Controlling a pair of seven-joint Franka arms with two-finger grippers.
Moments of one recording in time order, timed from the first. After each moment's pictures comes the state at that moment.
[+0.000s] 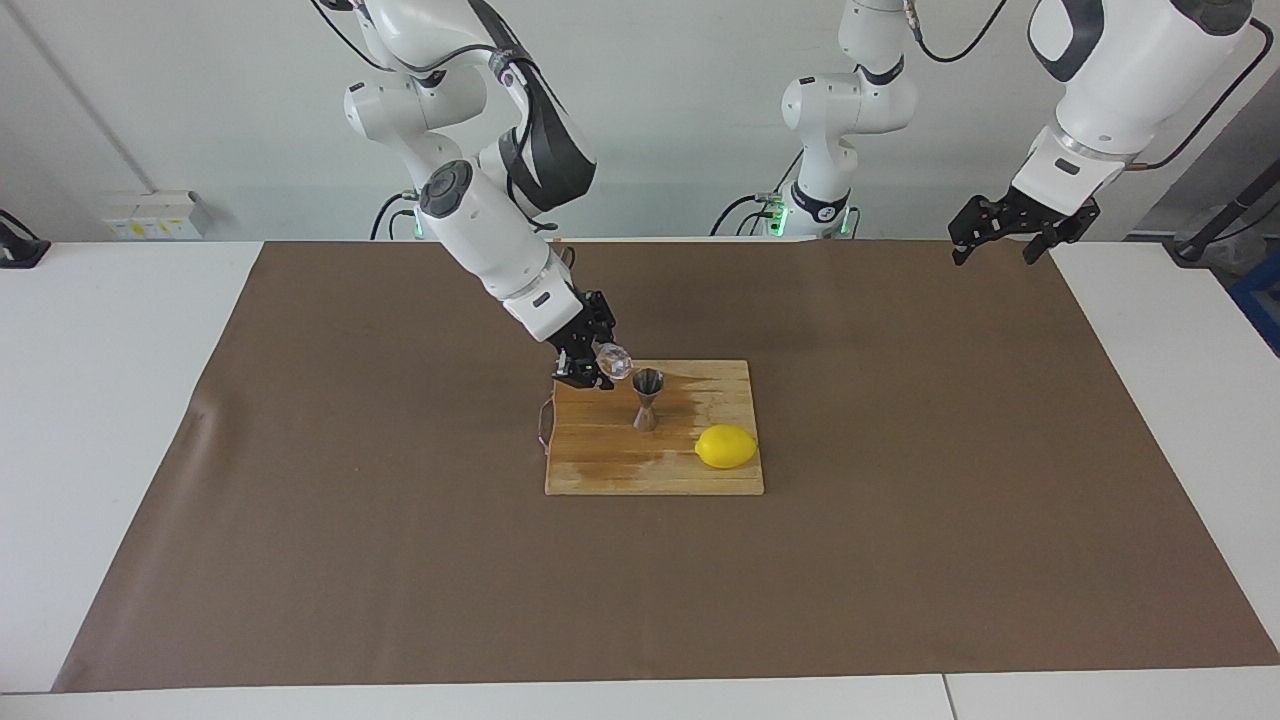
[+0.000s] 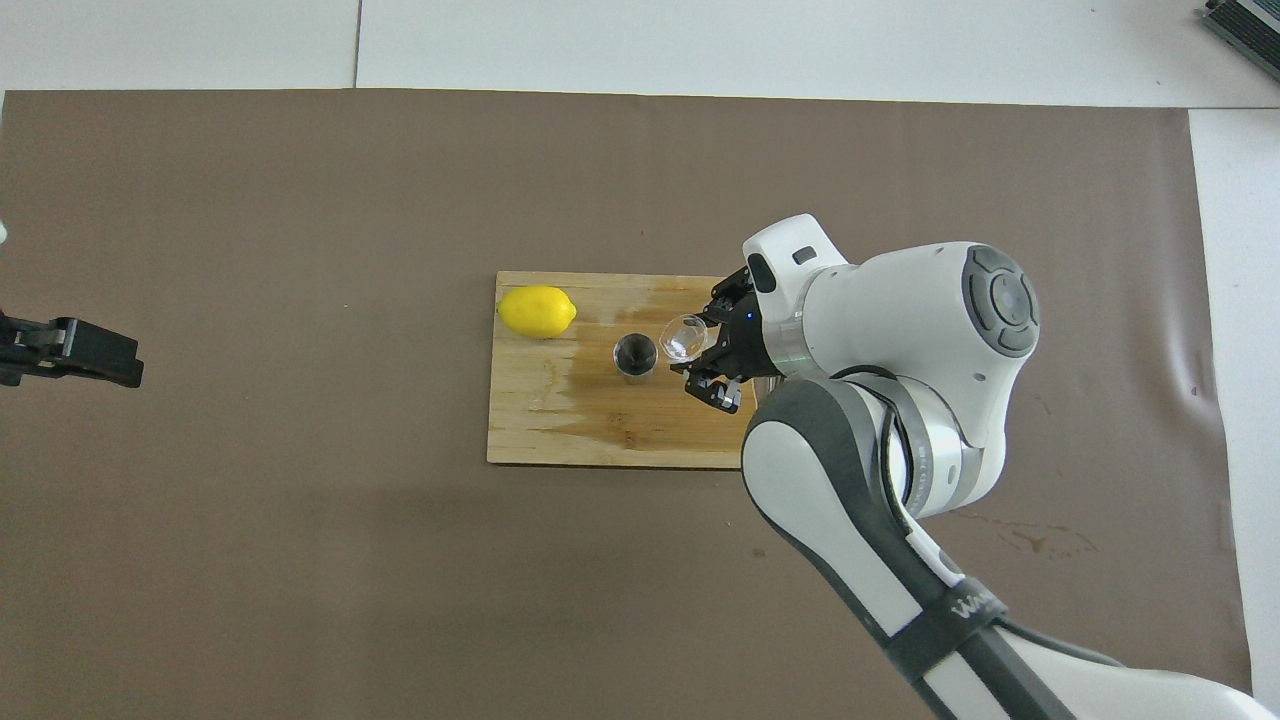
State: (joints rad) left arm -0.04 -0.05 0.02 -1.64 0.02 1.50 0.05; right arm 0.39 0.18 0.04 -1.91 0.51 2.30 -1.12
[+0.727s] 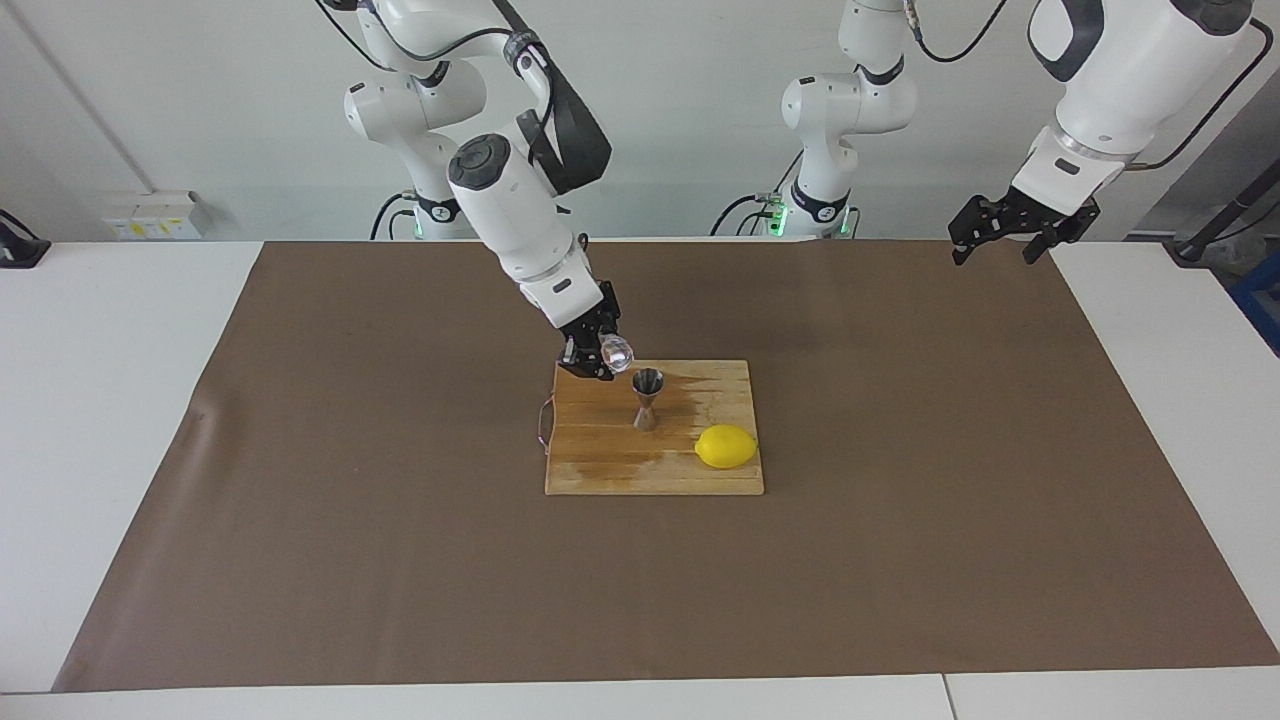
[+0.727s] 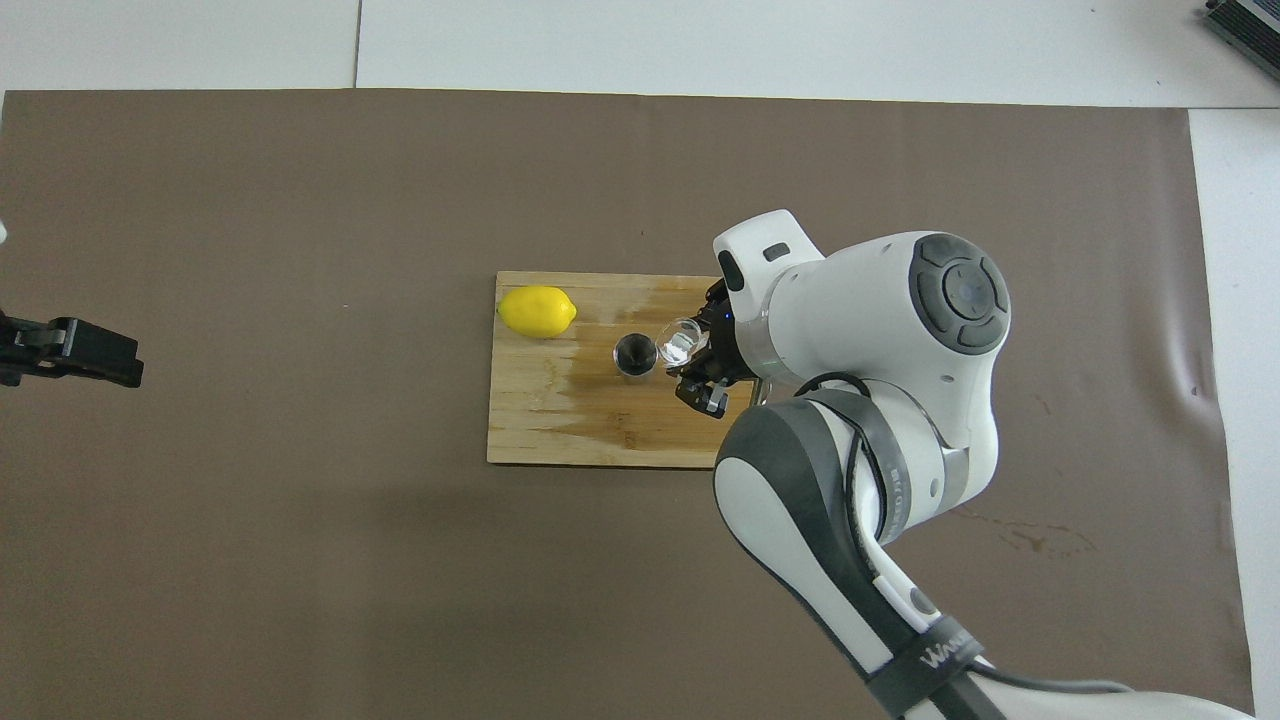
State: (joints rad) left arm -0.04 -0.05 0.02 -1.64 0.02 1.50 0.05; right arm 0.42 0.18 0.04 -1.85 0.36 2.23 -0.96
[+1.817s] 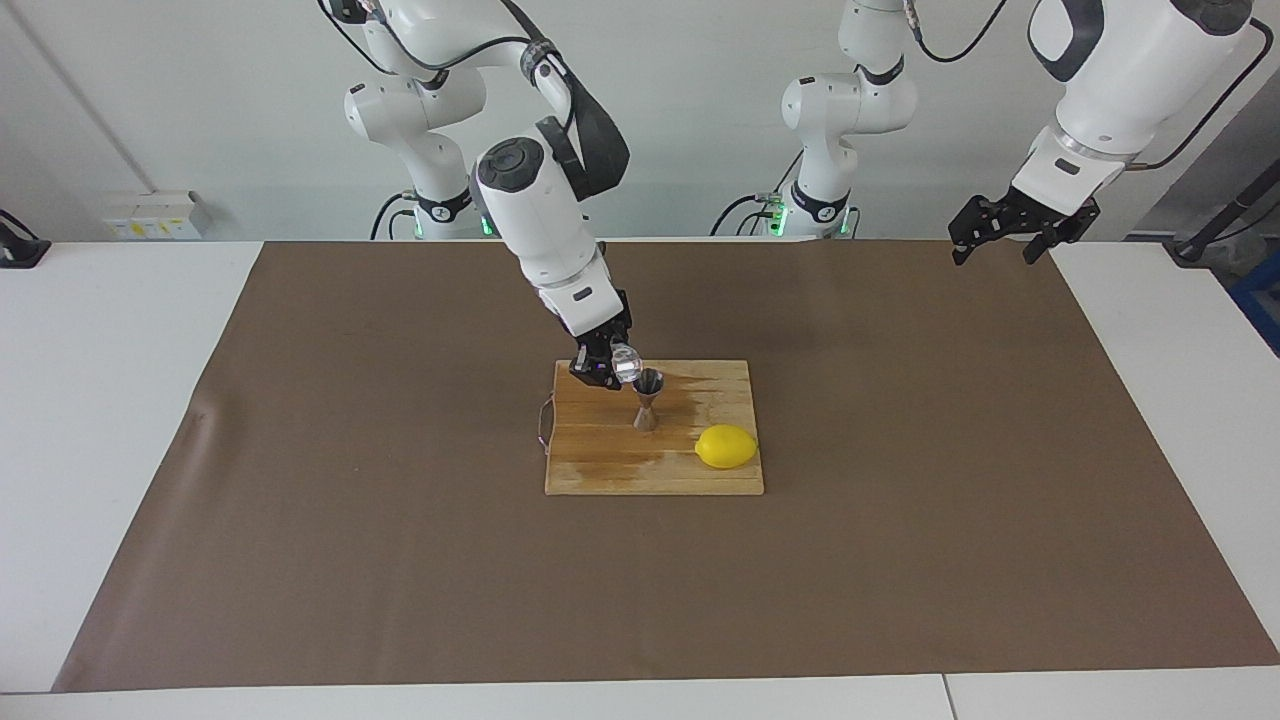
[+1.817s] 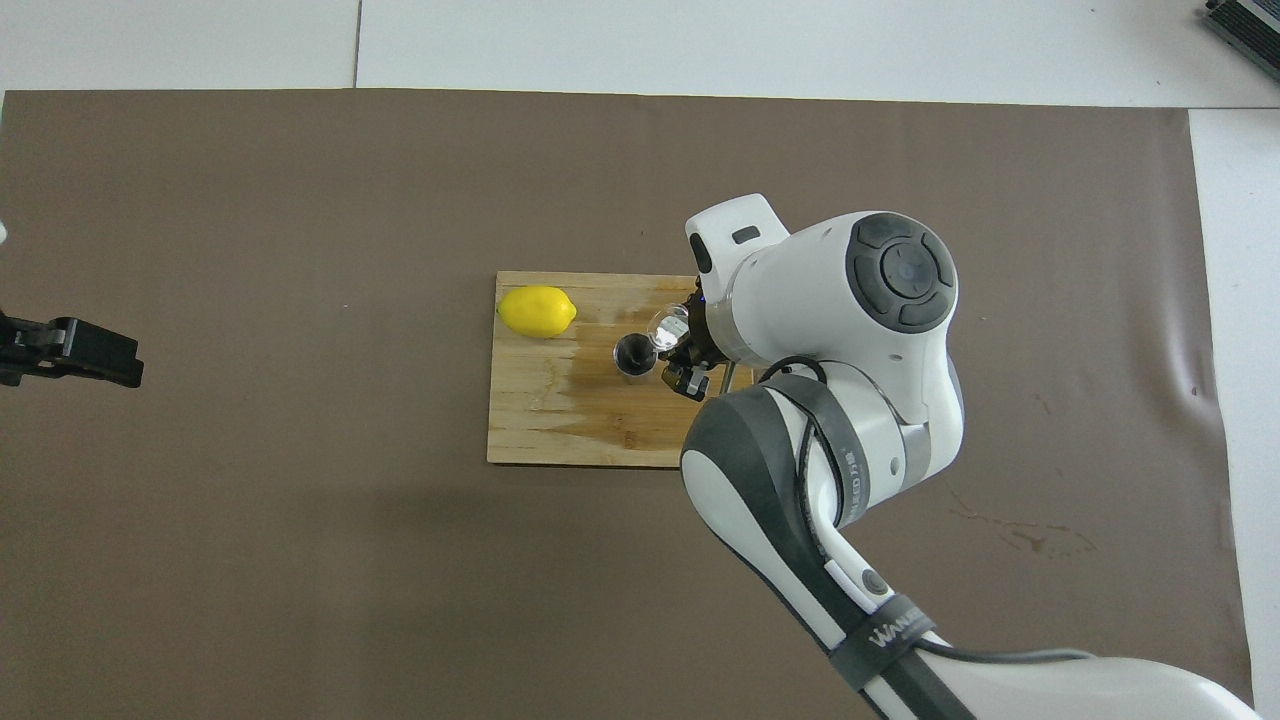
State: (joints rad) left arm -0.04 -0.05 0.02 -1.64 0.02 1.50 0.05; right arm 0.44 0.25 0.04 -1.75 0.25 2.20 -0.84
